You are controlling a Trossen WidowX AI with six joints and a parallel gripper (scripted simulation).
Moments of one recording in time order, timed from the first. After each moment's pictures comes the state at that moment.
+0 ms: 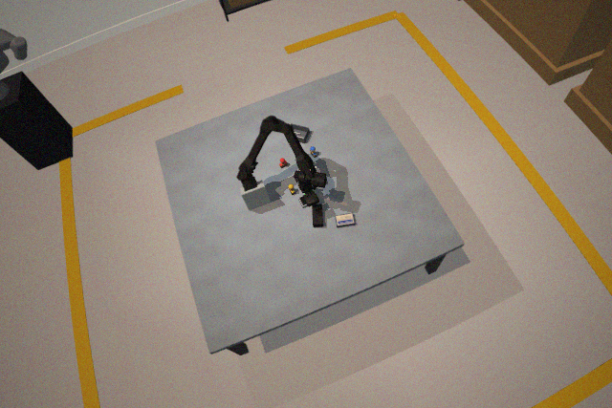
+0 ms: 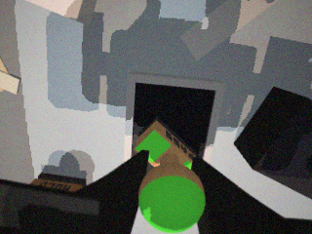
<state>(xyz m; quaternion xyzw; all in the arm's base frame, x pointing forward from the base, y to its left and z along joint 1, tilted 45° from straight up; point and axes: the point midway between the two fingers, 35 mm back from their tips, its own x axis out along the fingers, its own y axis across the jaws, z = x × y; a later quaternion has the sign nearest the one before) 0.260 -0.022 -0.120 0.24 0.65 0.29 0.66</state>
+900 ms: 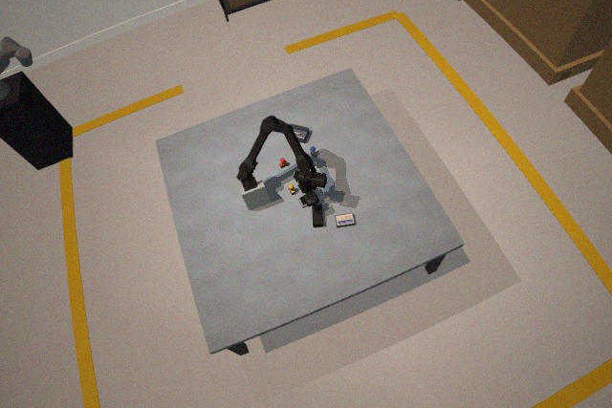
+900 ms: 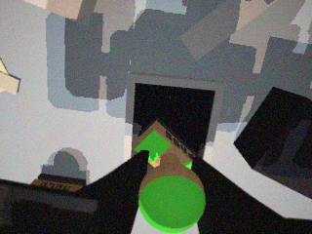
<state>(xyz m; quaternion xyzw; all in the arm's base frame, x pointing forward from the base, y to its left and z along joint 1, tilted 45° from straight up) 0.260 -0.021 -0.121 0.24 0.65 0.29 0.66</state>
